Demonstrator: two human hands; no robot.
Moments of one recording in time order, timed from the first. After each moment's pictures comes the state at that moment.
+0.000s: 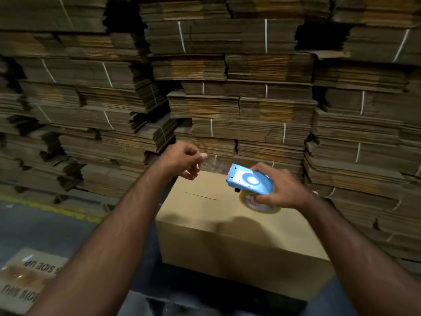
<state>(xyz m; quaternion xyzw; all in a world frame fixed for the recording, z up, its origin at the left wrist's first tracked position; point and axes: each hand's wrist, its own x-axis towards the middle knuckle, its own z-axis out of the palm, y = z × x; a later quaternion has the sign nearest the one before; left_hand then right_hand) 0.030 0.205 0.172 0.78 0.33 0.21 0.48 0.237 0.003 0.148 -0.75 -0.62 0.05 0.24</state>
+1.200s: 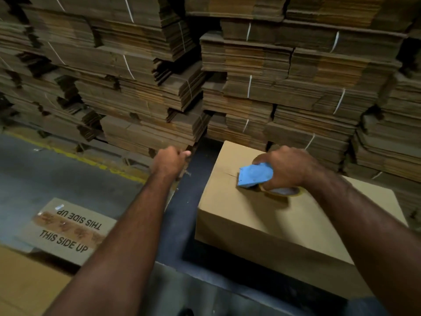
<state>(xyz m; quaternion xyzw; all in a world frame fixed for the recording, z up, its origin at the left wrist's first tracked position) -0.033 0.353 0.015 0.76 0.59 0.13 0.22 0.194 0.170 0.112 -0.76 -0.64 0.01 -0.11</state>
